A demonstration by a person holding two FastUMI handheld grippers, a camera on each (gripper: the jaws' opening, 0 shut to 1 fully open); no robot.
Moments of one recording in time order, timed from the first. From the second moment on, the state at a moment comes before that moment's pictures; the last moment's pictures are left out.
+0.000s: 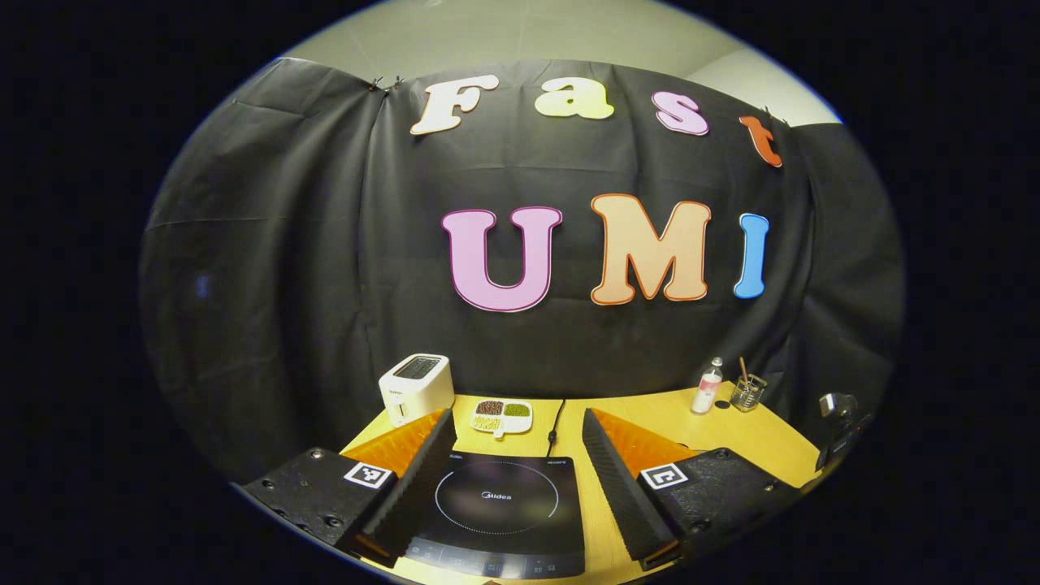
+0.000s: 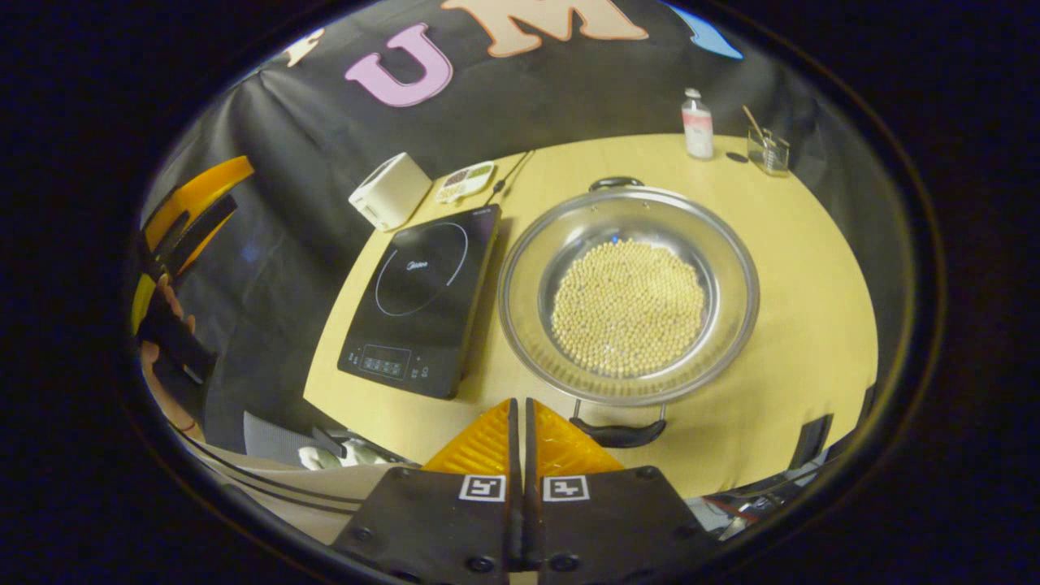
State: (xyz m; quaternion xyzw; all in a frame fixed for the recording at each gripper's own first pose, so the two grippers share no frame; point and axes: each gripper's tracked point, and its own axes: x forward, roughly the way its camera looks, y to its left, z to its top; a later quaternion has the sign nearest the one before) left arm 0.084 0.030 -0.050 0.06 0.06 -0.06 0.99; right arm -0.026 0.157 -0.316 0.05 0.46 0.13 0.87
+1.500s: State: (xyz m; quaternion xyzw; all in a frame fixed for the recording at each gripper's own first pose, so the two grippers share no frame) left arm 0.078 0.049 -0.073 0.05 0.09 -0.02 0.99; right arm -0.028 0.114 -0.374 0.02 0.55 0.07 0.83
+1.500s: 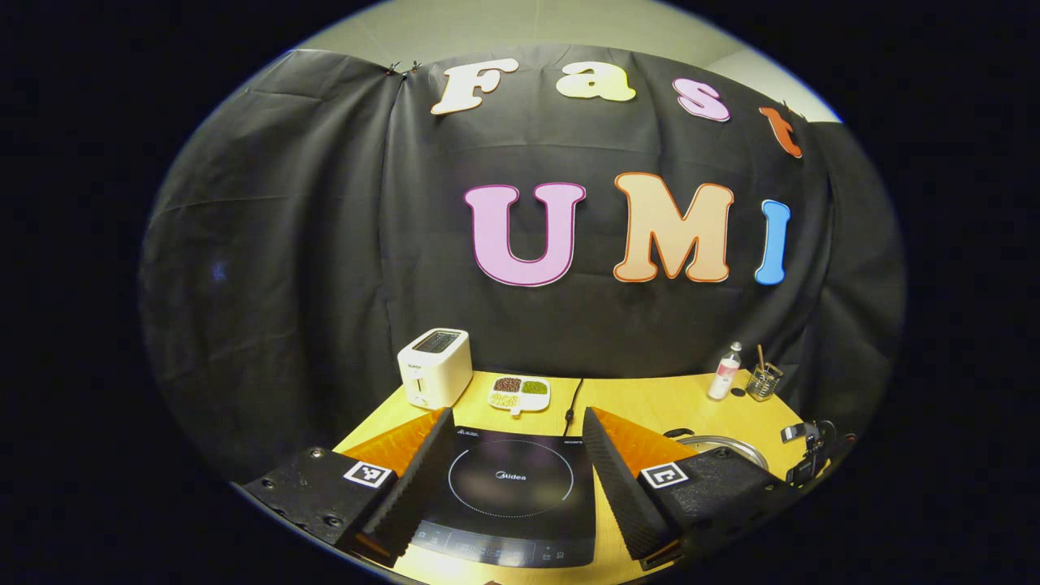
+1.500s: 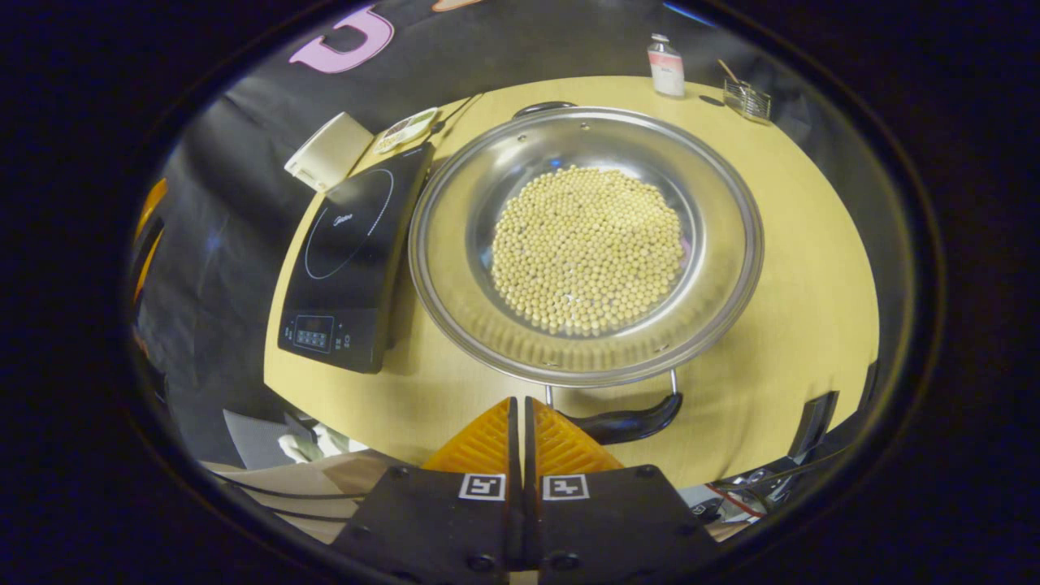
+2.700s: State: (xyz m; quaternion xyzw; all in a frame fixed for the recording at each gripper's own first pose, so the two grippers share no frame) left arm 0.079 0.033 -0.073 0.06 0.09 -0.02 0.99; right arm 0.025 -0.015 -0.358 -0.01 0.53 -0.02 0.85
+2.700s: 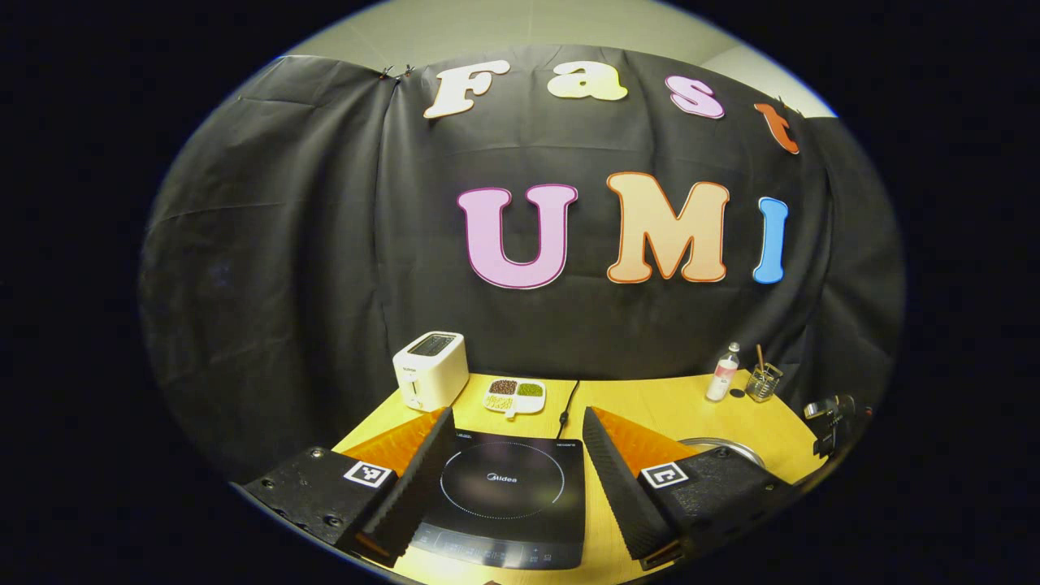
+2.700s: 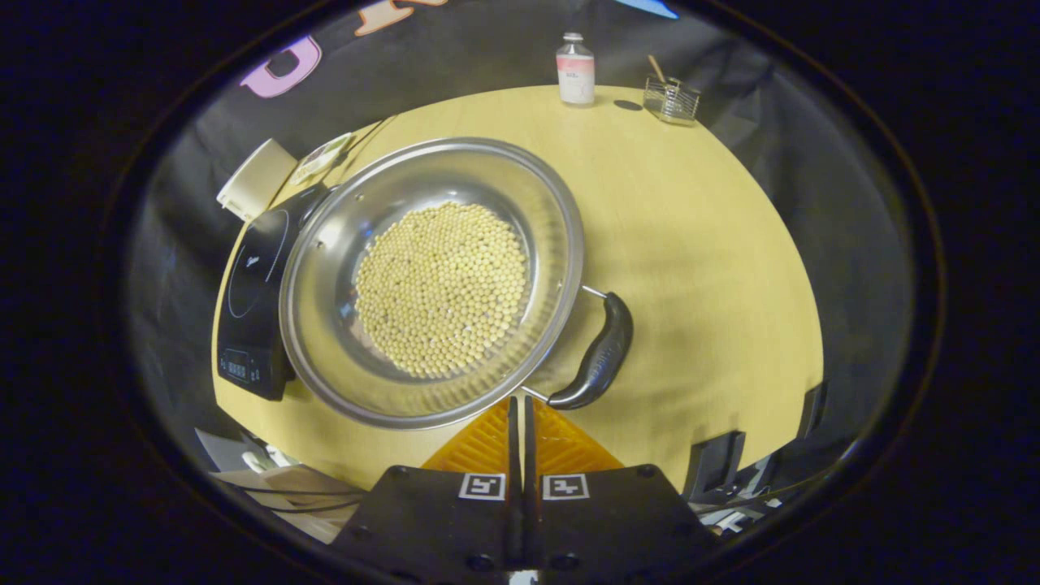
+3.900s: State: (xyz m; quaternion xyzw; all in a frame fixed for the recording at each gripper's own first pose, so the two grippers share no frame) left arm 0.083 0.011 -0.119 0.04 0.15 -0.03 0.99; right arm 0.096 -0.058 -0.345 -0.02 0.51 -0.04 0.86
